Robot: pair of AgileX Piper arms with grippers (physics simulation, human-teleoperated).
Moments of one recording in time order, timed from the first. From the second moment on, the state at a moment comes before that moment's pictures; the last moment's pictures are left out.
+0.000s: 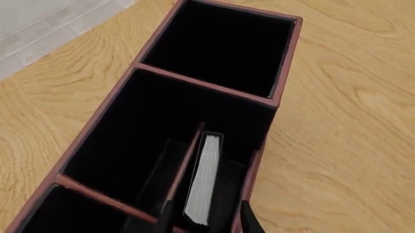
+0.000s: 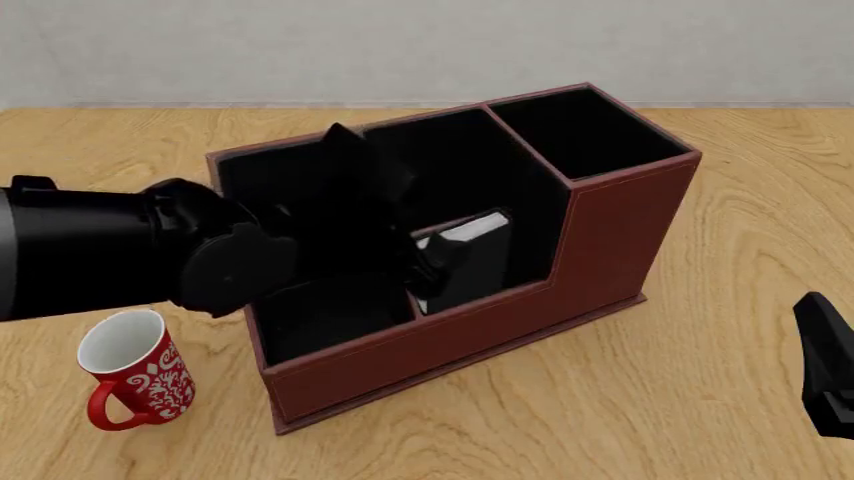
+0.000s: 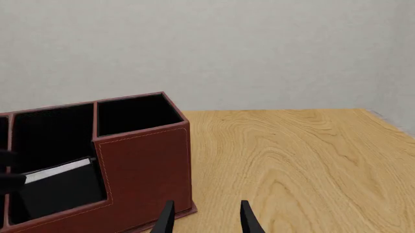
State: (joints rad) left arm -0.78 1.49 -0.86 -0.03 0.05; right arm -0.03 0.00 -0.01 0.02 0.00
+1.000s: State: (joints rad) left arm -0.86 1.15 -0.59 -0.03 -0.02; right arm -0.03 0.00 -0.01 0.02 0.00
